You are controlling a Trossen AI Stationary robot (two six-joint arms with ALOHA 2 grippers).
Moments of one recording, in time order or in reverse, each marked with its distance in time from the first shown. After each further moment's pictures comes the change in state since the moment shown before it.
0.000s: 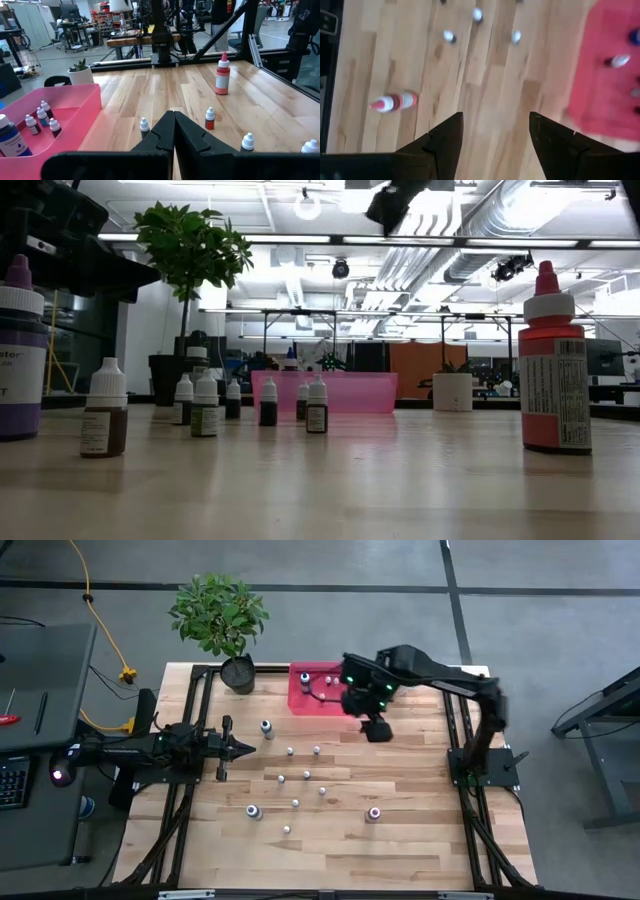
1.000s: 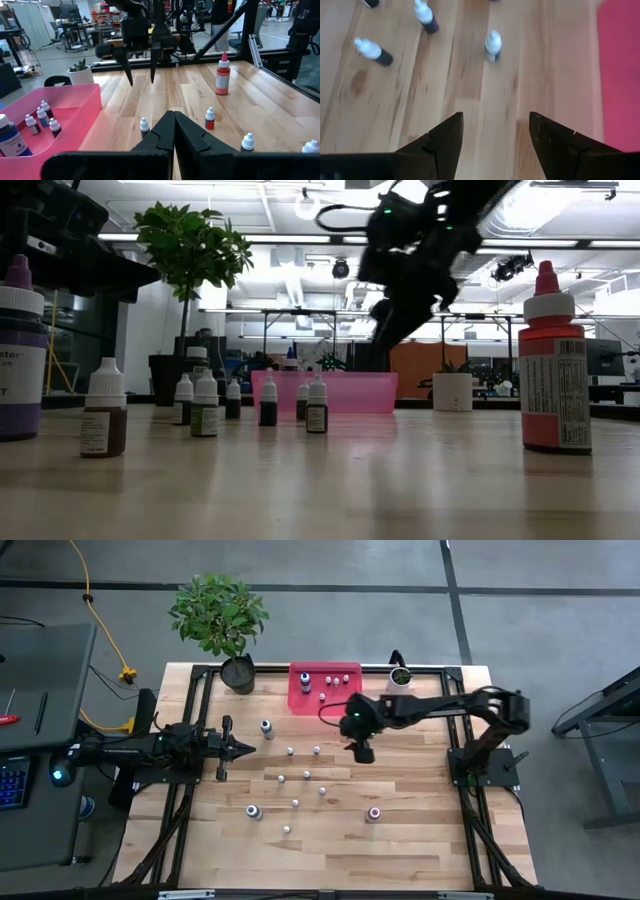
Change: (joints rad) left arm 0.000 0.000 0.000 0.000 0.000 0.000; right arm -0.005 -0.148 -0.961 1.115 0.037 0.091
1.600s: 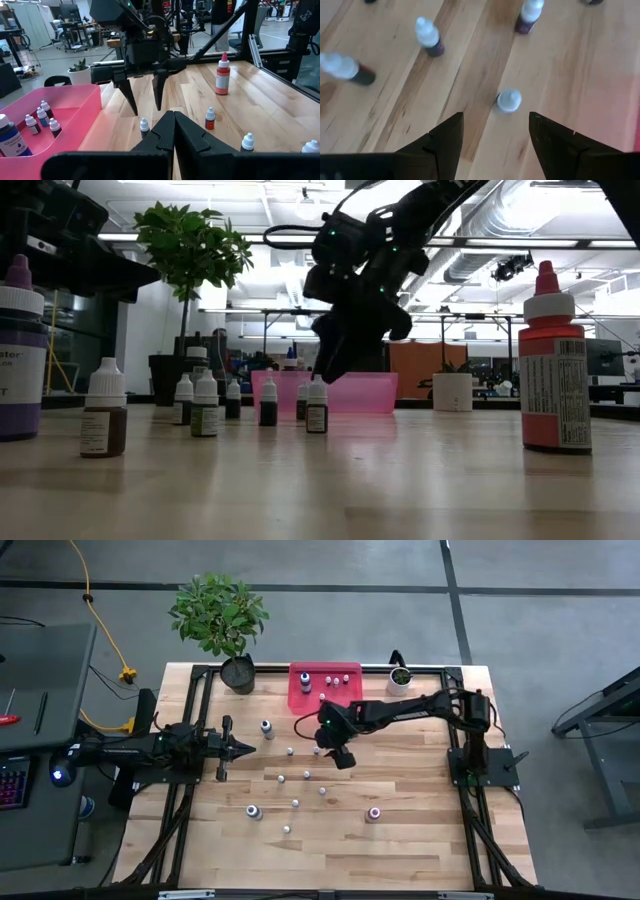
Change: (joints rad) left arm 0.000 0.000 0.000 0.000 0.000 0.000; right arm 0.047 0.287 0.238 0.029 -0.038 -0.209
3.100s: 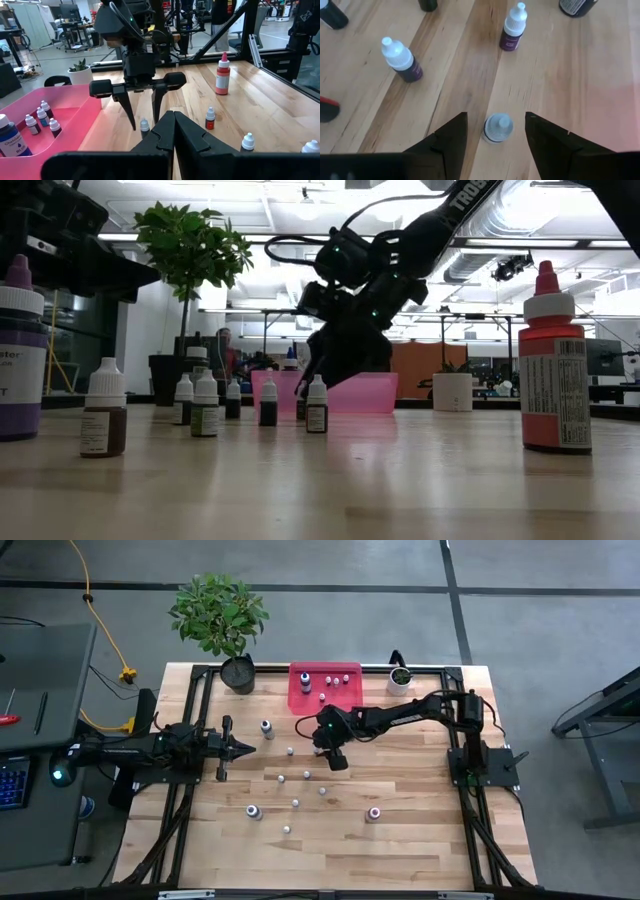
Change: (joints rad) left arm 0.000 0.000 0.000 0.000 0.000 0.000; right arm -0.002 0.050 -0.104 0.306 -0.005 0.092
